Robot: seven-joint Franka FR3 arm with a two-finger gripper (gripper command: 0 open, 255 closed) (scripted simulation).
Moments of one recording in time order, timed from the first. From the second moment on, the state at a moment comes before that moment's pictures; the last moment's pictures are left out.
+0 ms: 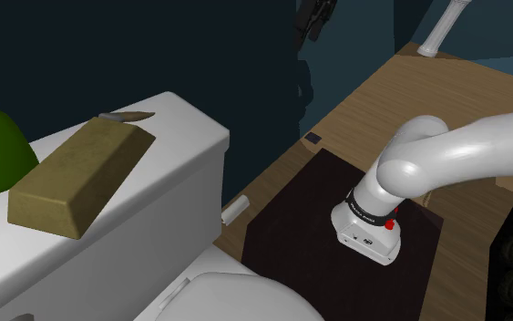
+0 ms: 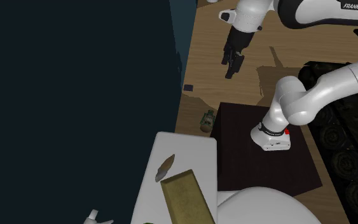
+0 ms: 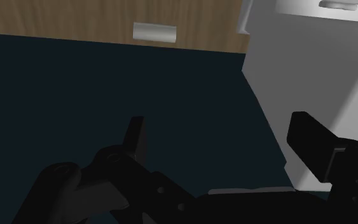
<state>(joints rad) -0.01 -0.80 0.01 -2.31 0.07 1.63 -0.12</state>
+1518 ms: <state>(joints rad) 0.20 -0.19 0.22 -1.96 0.08 1.87 -0.32</state>
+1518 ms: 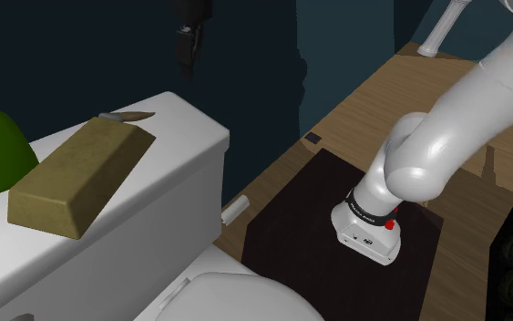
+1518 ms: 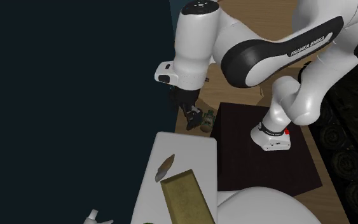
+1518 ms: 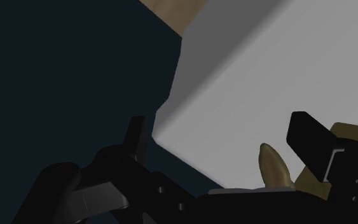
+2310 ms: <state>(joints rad) 0.30 0.10 0.33 -1.73 -0.02 1.92 -0.37</state>
